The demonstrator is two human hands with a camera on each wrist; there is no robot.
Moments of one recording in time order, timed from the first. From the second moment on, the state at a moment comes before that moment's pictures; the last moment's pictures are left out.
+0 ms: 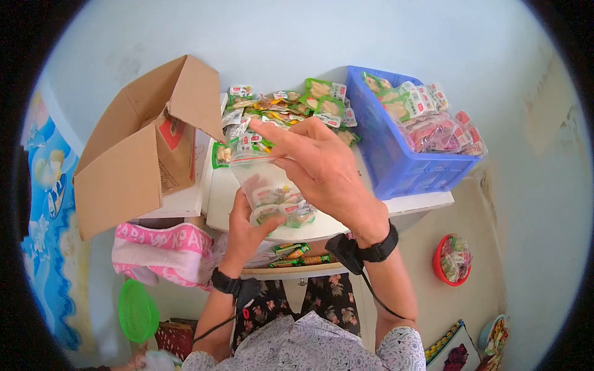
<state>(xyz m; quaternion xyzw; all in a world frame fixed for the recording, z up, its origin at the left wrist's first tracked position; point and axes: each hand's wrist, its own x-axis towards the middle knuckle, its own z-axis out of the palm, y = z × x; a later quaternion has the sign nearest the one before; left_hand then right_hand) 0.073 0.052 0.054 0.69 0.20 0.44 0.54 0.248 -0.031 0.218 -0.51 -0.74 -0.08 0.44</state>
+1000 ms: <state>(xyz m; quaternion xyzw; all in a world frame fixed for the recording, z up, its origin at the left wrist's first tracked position) 0.094 0.055 0.037 0.66 0.13 0.47 0.56 0.284 -0.052 0.057 -0.52 -0.45 0.27 0.68</state>
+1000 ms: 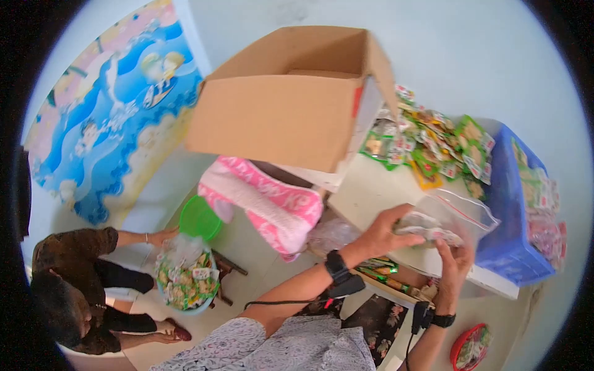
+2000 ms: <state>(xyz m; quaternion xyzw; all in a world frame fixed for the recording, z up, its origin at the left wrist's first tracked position) 0.080 0.089 0.081 0.65 0.15 0.44 0.60 0.291 -0.043 0.119 -0.53 -0.51 0.23 0.64</state>
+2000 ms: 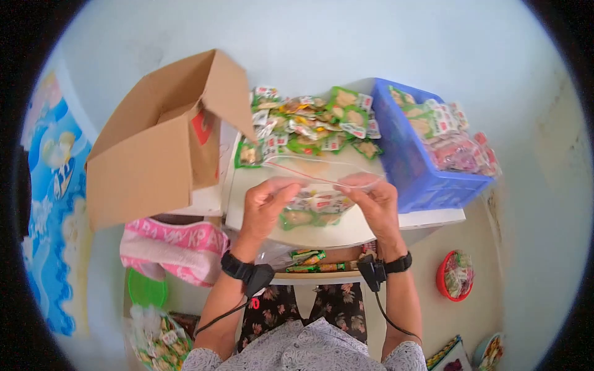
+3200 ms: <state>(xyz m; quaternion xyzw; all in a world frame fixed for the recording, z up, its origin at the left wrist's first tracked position) 0.091 0.068 0.123 0.74 0.27 0.59 0.18 0.306 -0.042 0.118 -0.61 -0.41 0.38 0.56</state>
